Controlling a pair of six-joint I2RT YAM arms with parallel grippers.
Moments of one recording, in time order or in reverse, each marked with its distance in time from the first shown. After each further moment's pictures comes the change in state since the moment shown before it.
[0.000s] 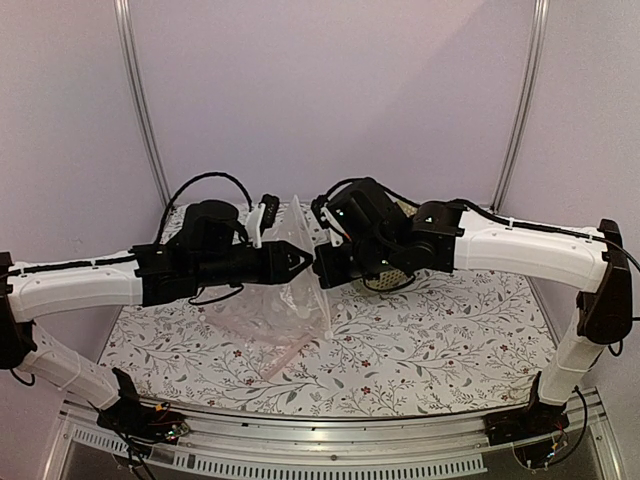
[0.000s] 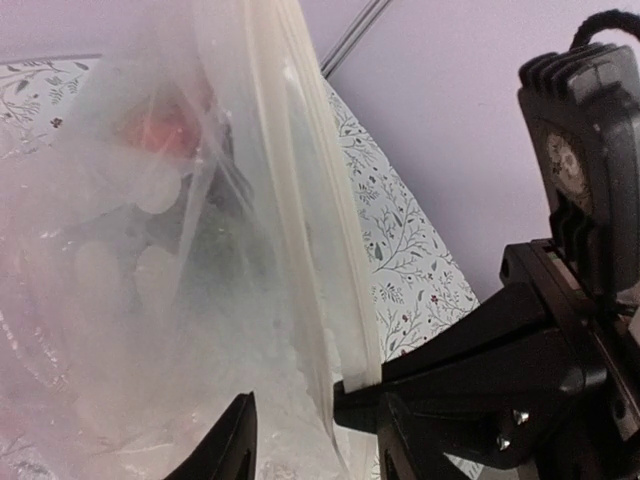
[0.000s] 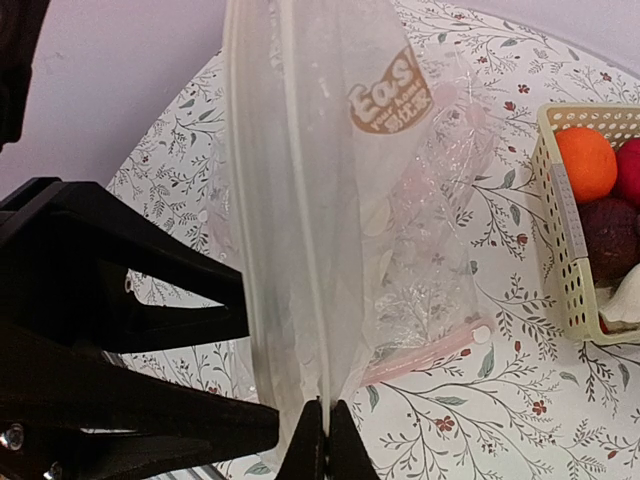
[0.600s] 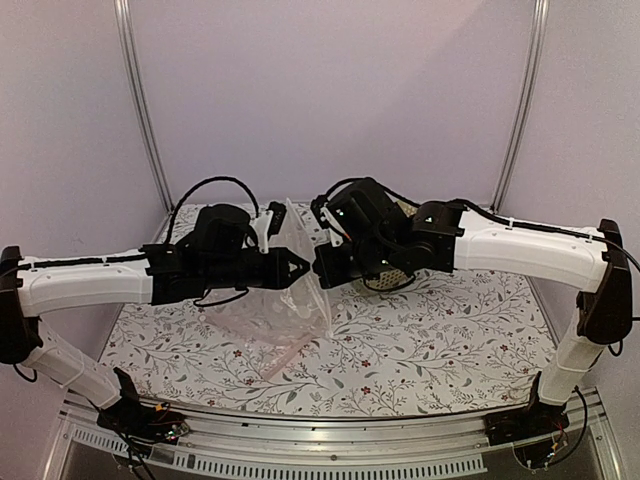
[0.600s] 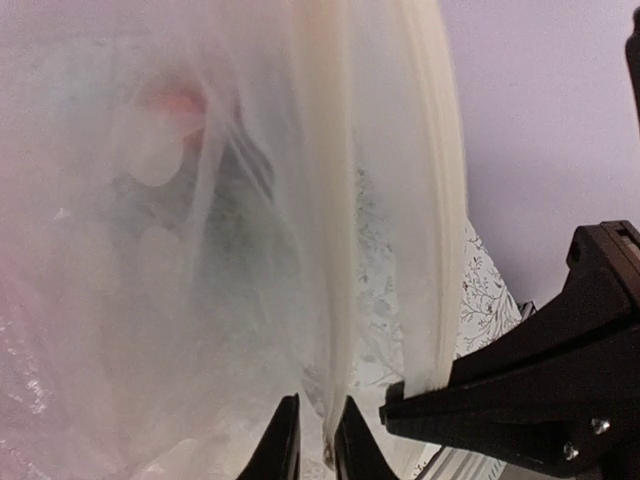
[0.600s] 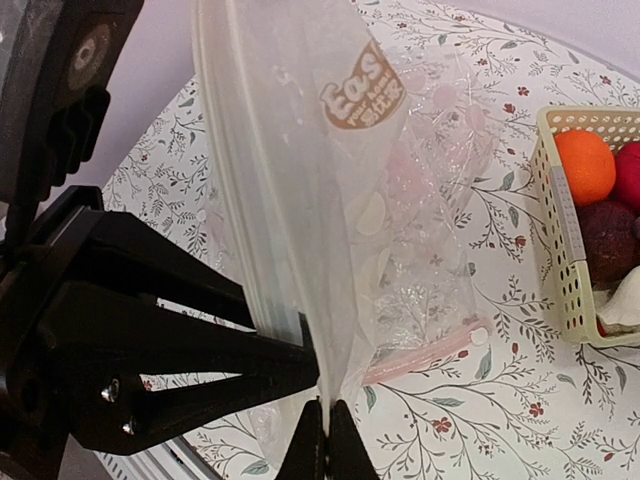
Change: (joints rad) left arm -0.001 0.056 0.016 -0.040 -0.026 0.023; right arm 0.000 0.000 0.000 0.000 0.001 -0.011
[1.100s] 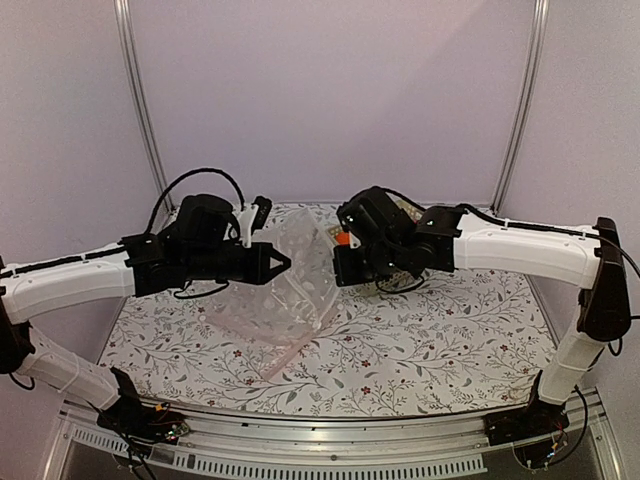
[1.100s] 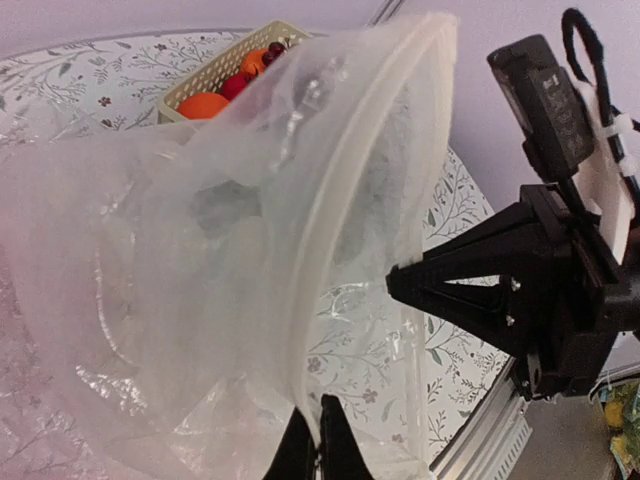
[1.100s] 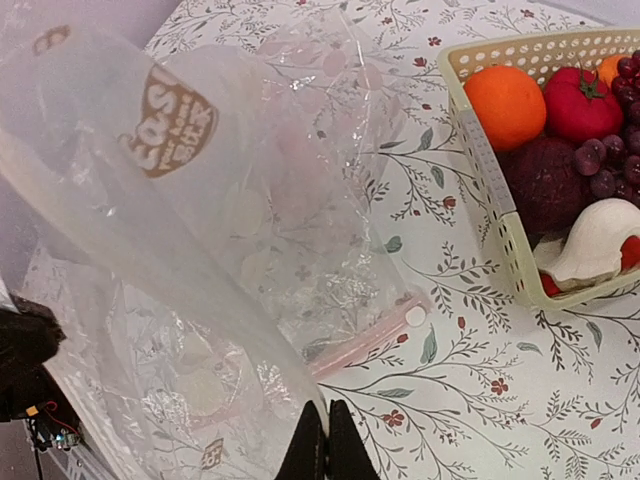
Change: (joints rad) left arm 0.059 -0.075 0.019 -0.152 0.034 0.078; right arm -0.067 -0.007 -0.083 -0.006 0.053 0.104
